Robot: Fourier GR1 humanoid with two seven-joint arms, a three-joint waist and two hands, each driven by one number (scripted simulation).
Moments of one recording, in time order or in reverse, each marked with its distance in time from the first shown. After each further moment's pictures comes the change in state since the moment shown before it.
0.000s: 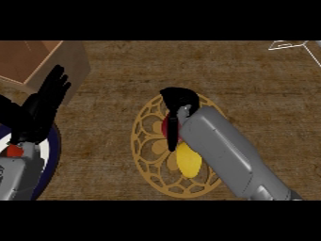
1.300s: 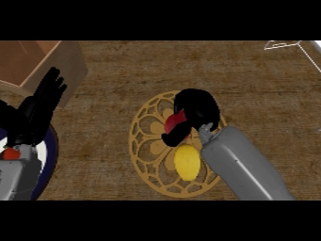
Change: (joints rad) left arm 0.017 -0.026 0.050 -0.002 -0.034 -0.029 -0.002; right arm 0.227 -0.087 0.024 -0.268 0.281 -0.319 -0.152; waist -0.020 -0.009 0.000
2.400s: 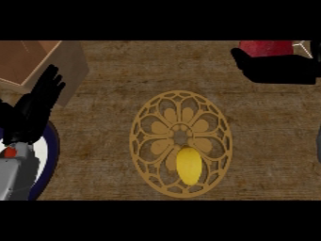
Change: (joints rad) left arm -0.014 0.004 0.020 -0.005 0.006 -0.026 0.020; right arm -0.119 -0.212 -0.459 -0.606 0.027 -0.019 0.255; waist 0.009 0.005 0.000
